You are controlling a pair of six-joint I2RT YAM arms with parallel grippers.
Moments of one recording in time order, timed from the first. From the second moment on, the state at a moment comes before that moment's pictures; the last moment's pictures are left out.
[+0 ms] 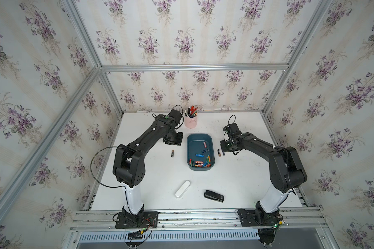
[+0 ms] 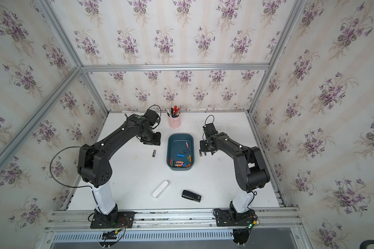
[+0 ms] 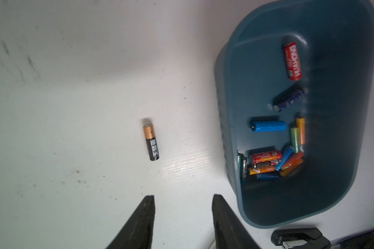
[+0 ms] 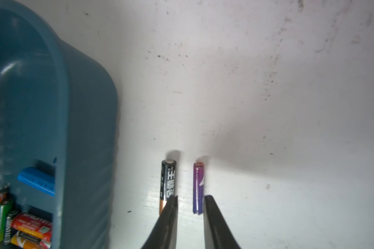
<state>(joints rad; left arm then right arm) -0.46 1.93 1.75 -1.14 0.07 -0.25 0.34 1.74 1.14 -0.54 -0.03 0.20</state>
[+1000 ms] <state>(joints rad) -0.69 2.39 2.11 -1.23 0.17 0.03 0.29 1.64 1.16 -0.59 0.00 0.16</state>
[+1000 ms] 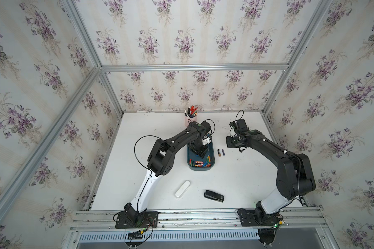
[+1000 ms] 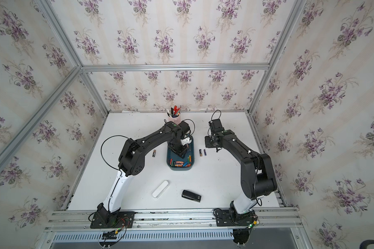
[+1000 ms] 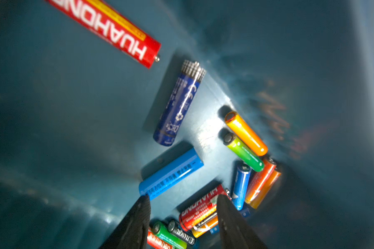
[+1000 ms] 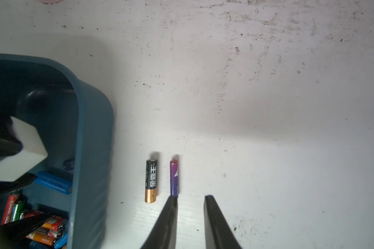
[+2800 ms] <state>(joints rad) -0.71 2.49 2.21 -1.18 0.13 -0.02 0.29 1.68 1.20 -0.59 -0.02 0.14</state>
